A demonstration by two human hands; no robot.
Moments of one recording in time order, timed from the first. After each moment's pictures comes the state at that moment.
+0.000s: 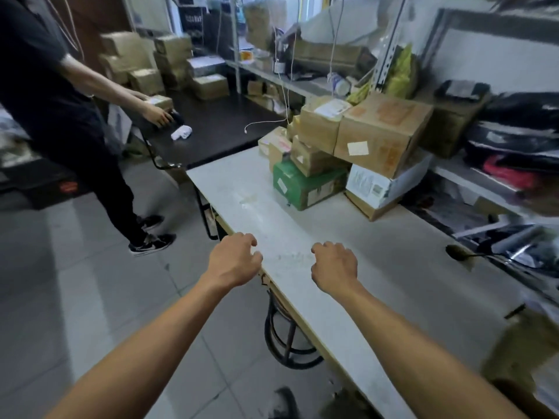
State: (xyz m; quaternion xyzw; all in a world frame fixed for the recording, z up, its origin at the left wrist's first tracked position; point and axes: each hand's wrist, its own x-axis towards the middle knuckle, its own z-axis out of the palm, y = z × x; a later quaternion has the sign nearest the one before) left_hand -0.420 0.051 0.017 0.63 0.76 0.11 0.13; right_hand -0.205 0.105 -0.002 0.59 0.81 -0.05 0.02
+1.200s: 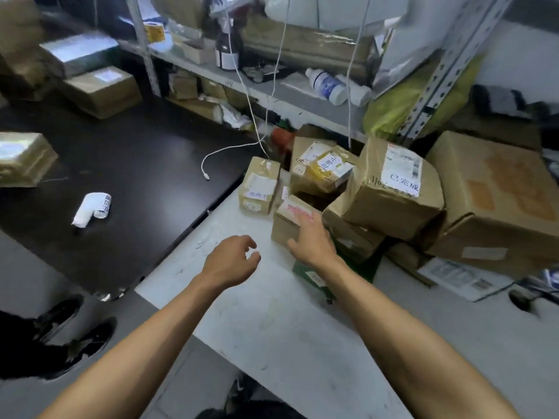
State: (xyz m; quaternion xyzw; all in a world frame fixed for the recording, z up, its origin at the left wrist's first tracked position) left_hand -0.667 0.520 -0.022 0.72 0.62 0.11 0.30; right_hand -0.473 0.525 0.005 0.74 0.62 -0.23 -0.12
